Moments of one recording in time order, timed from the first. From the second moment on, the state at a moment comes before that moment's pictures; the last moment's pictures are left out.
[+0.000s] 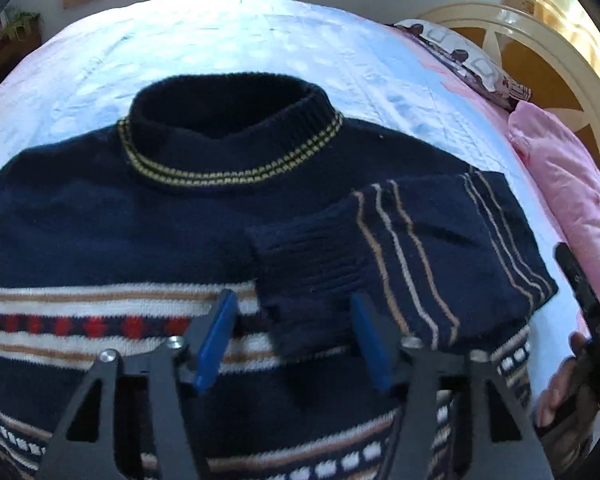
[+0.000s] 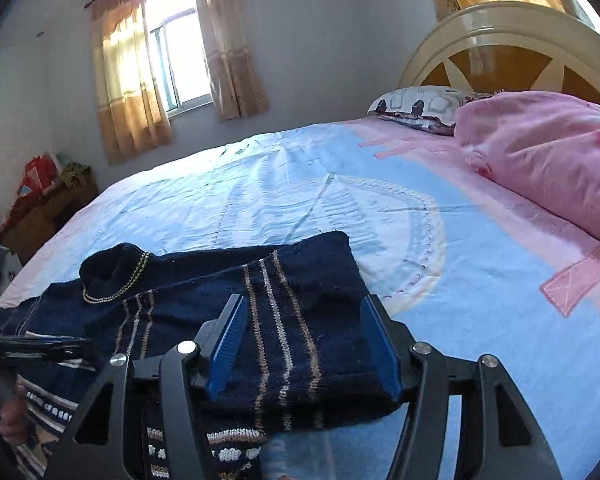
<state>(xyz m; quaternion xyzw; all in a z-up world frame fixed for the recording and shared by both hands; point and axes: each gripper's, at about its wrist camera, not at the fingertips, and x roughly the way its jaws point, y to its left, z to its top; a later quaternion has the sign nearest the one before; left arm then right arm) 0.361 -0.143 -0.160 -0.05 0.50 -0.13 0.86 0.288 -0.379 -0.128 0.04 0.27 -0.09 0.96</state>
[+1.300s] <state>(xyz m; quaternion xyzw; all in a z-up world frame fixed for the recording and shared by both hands) 0.342 0.014 -0.157 0.00 0.45 0.01 0.89 0.313 -0.347 -0.169 -0.06 0.41 -0.08 0.91</state>
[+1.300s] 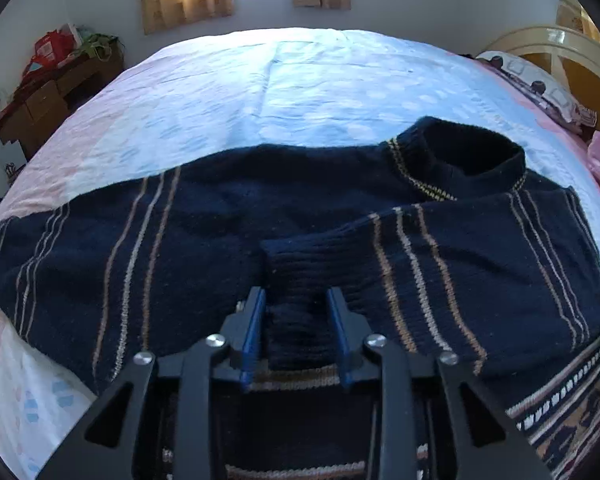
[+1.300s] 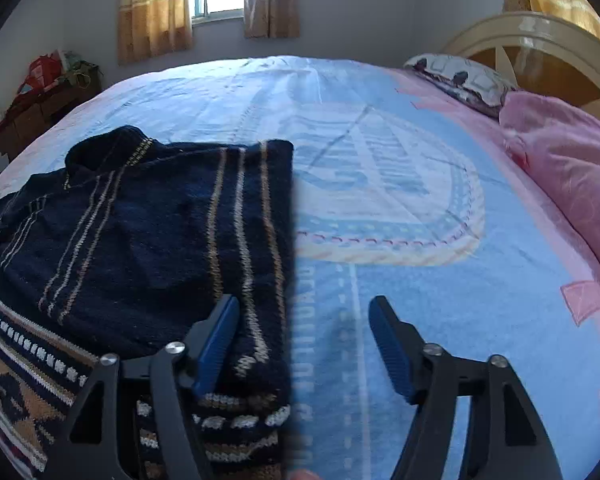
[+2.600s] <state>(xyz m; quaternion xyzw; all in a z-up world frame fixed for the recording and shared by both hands) 0.277 0.160 -0.149 -0.03 0.40 0.13 0.91 0.335 -0.168 -0.198 -0.11 0.44 0.06 0.89</state>
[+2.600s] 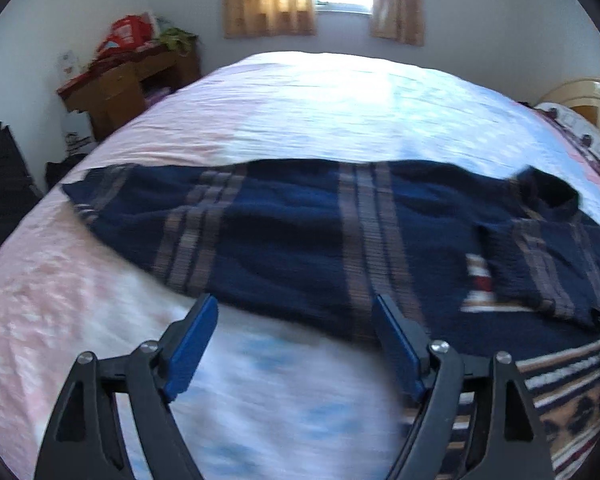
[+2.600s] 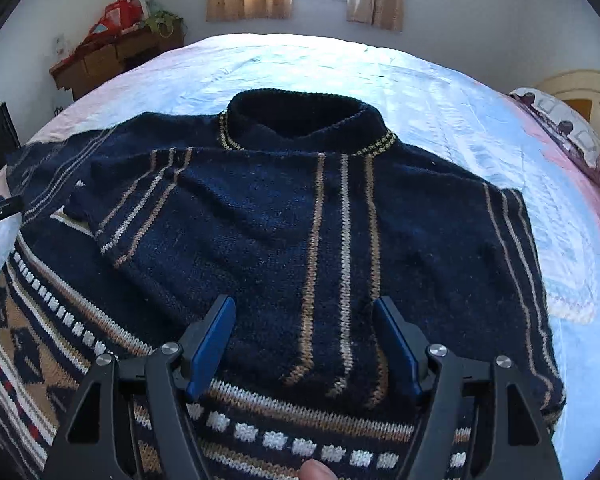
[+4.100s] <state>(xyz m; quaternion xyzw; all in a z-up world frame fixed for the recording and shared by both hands) 0.315 0.398 -0.126 -0.22 0.29 0.32 0.88 0.330 -0.161 -0.200 -0.13 0.42 0.04 0.90</state>
